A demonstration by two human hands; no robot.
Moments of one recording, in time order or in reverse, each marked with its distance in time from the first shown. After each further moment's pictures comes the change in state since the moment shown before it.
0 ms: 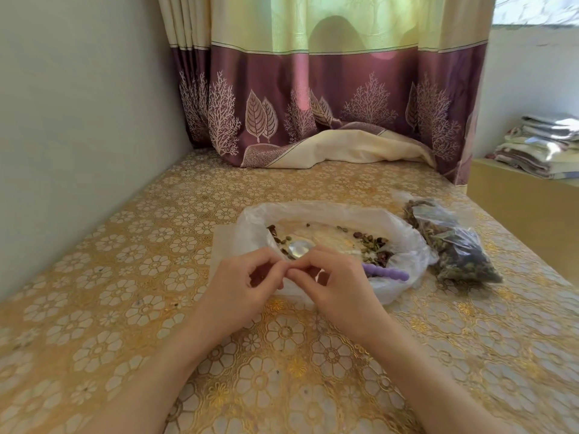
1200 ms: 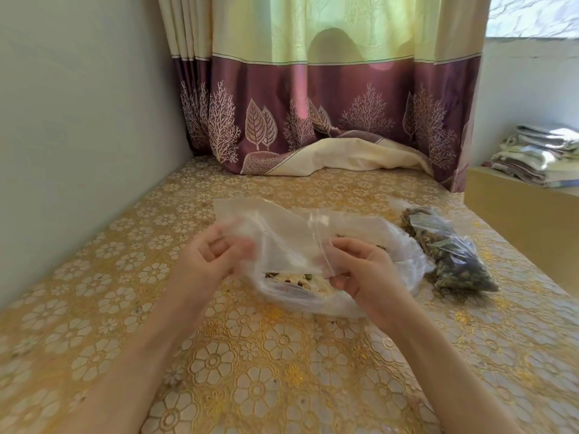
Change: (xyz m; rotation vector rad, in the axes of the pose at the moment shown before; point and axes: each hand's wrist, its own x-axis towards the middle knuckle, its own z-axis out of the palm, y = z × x) left_hand 0.010 -0.012 -0.029 -0.612 0.176 -0.323; right_hand 0.013 0.014 -0.031 0.764 0.140 0.525
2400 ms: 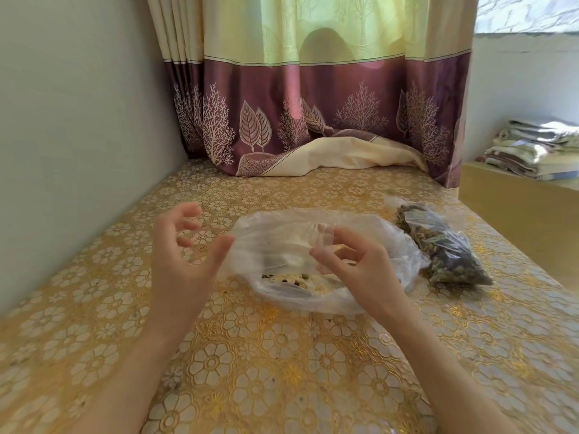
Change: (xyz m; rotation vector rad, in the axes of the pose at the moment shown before) left_hand -0.002 0.002 -0.002 0.544 0.384 0.477; right_hand -0.007 0.000 0.000 -0.452 -0.022 -0.417
